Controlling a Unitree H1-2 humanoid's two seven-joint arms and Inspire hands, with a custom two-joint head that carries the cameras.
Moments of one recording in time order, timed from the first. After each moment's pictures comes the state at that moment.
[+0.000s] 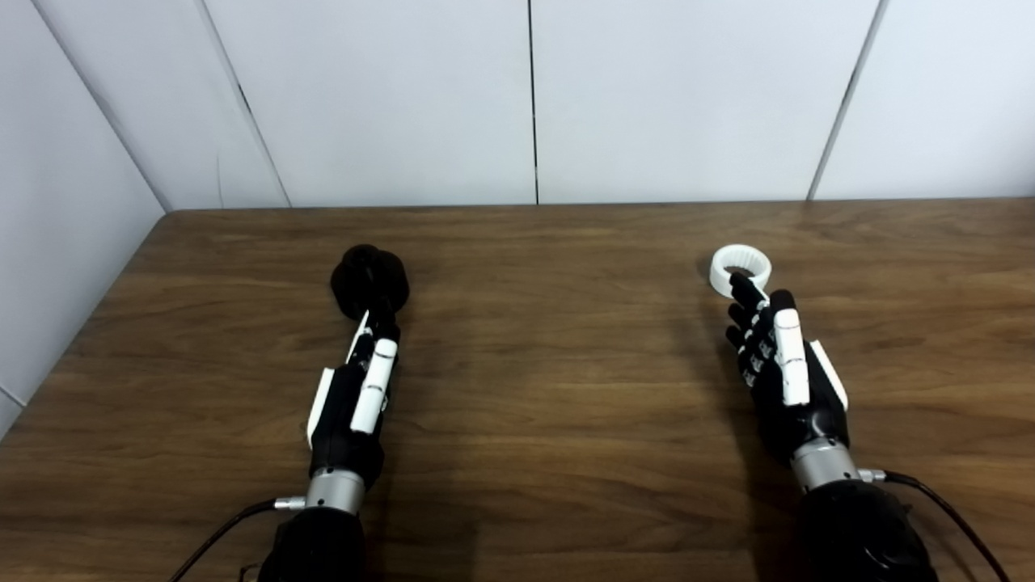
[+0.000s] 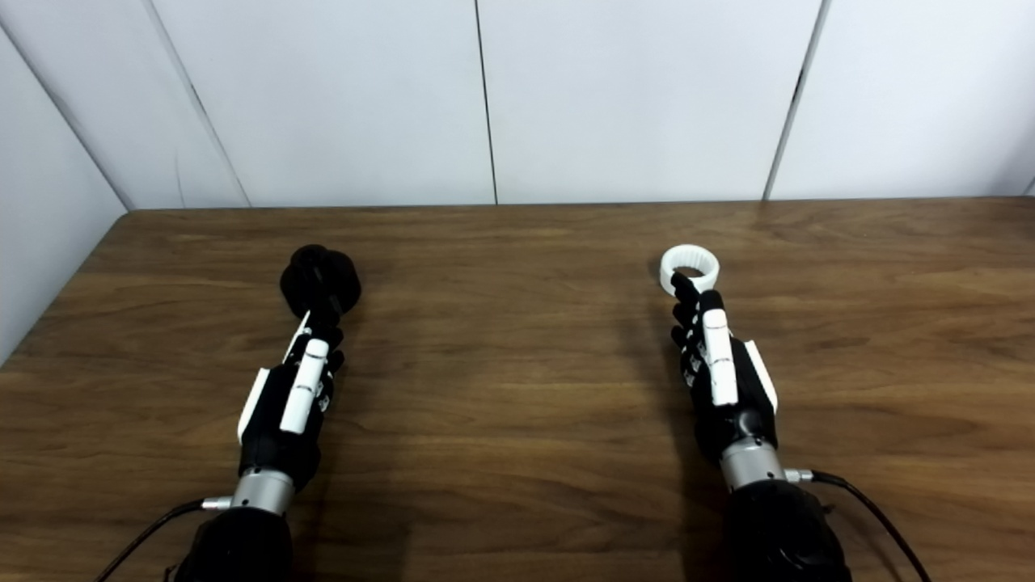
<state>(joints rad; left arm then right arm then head) 0.06 0.00 0.09 -0.27 -0.09 0.23 0.00 -0.09 0.00 -0.04 -0.16 0.16 0.26 0.03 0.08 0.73</state>
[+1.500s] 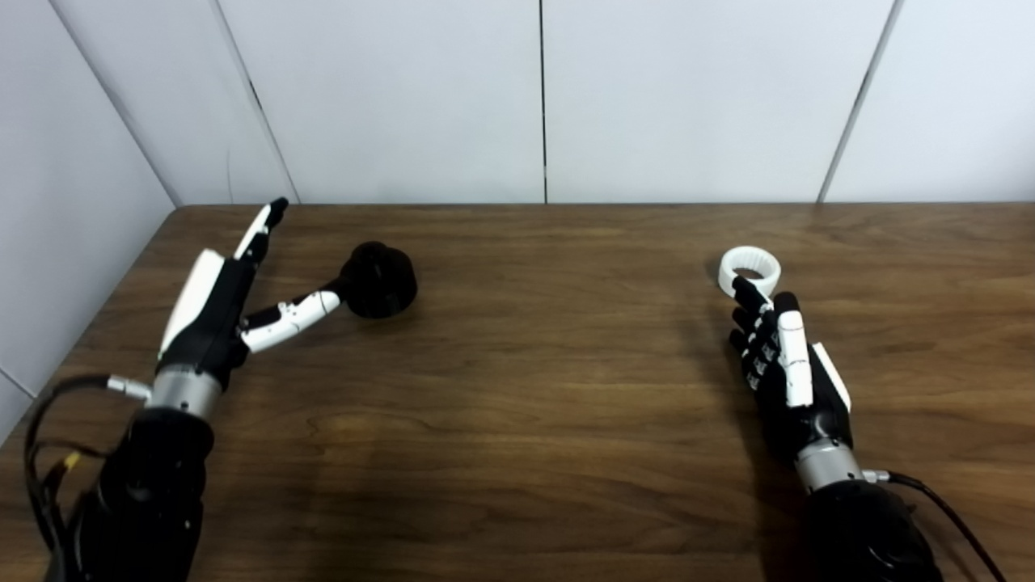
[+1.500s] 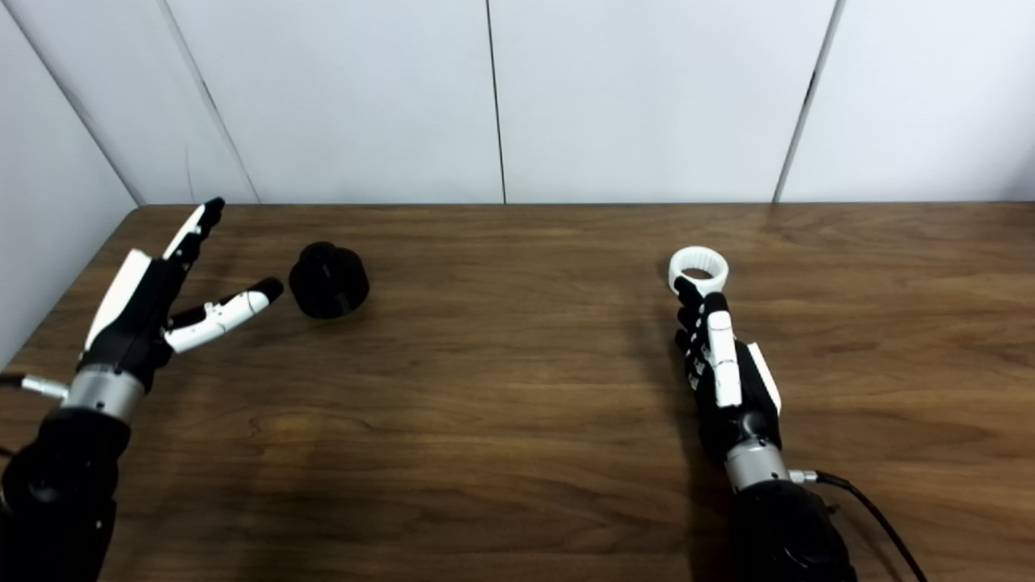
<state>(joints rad) -0.13 0.52 0.06 -0.41 0.33 0.46 -0.16 -0.10 -0.01 -0.03 -0.14 0.15 0.26 0.04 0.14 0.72</state>
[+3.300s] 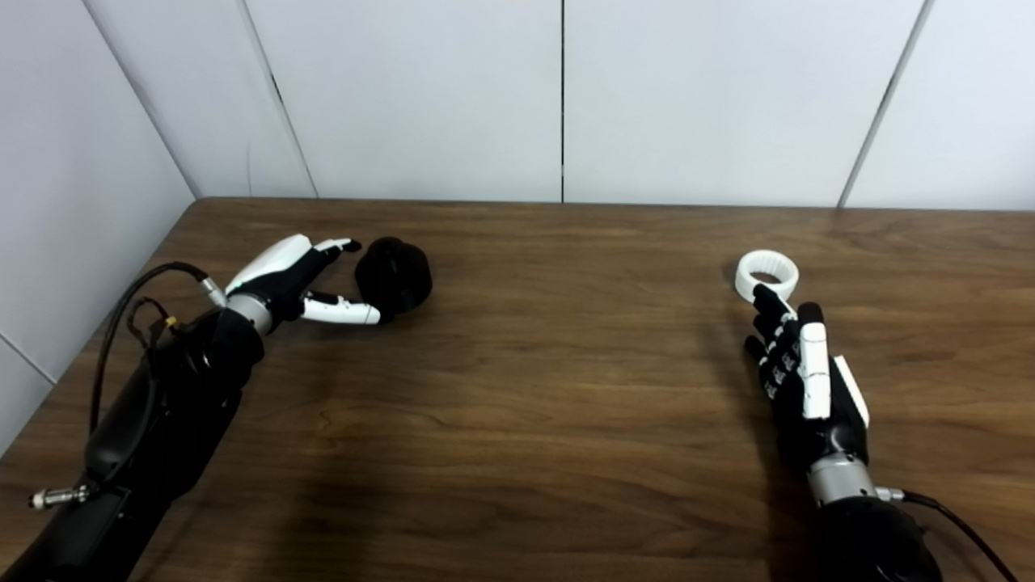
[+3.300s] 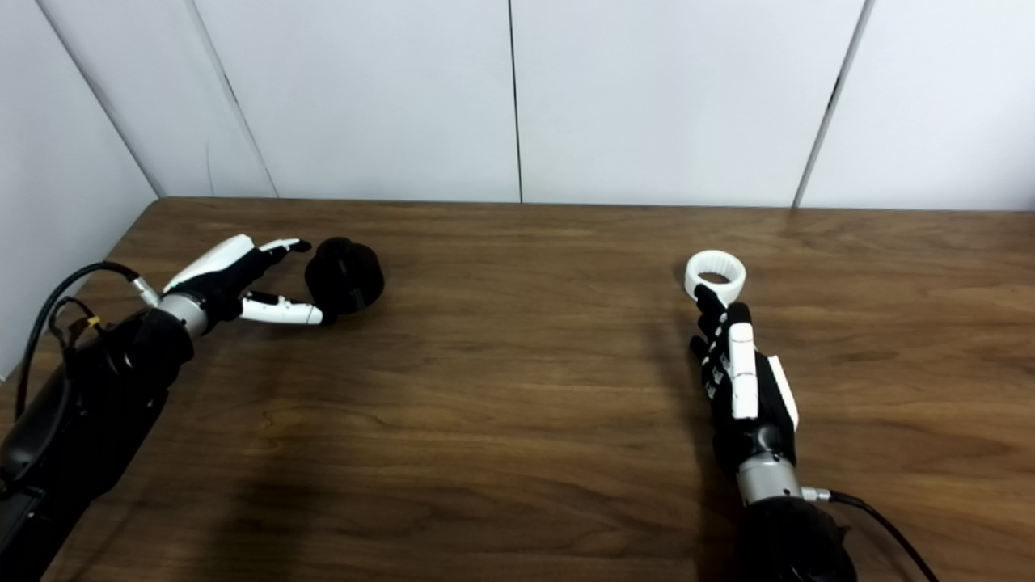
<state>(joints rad) -0.40 0.63 -0.19 0.07 0.50 0.41 -0.40 -0.08 0.01 -0.05 -0.14 0.13 0.22 0.02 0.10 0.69</state>
